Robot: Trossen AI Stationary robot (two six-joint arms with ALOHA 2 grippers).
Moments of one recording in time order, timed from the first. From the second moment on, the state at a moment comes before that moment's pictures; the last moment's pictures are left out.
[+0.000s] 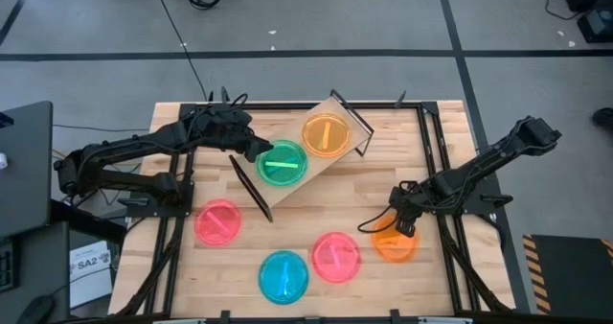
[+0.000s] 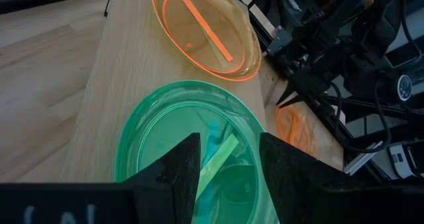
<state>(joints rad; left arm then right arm) 0.40 1.07 0.82 -0.26 0.20 -0.62 0.41 1.01 0.34 -0.58 0.04 0.88</state>
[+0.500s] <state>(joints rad) 0.40 1.07 0.82 -0.26 0.20 -0.62 0.41 1.01 0.34 -0.57 0.01 0.88</state>
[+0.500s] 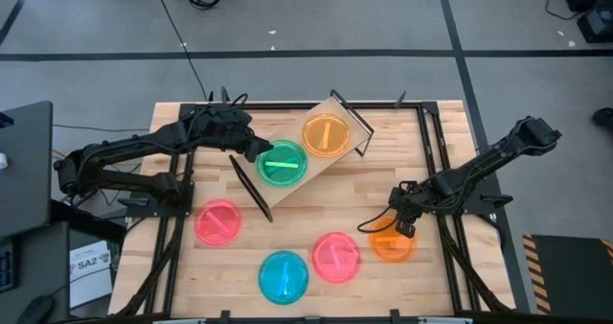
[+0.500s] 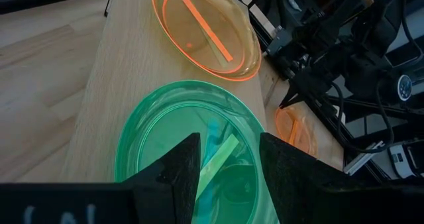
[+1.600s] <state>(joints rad) 0.40 1.07 0.82 -0.26 0.20 -0.61 0.41 1.01 0.47 -0.54 -0.15 0.84</state>
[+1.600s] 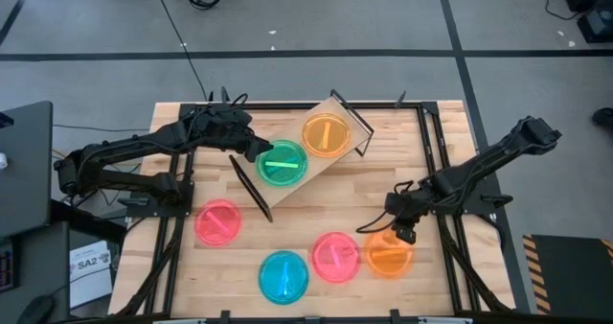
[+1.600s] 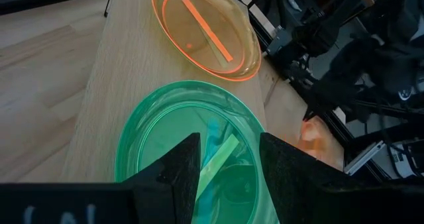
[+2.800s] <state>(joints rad) 0.40 1.07 0.82 -0.26 0.20 -0.61 0.07 1.01 1.00 -0.69 0.24 0.96</state>
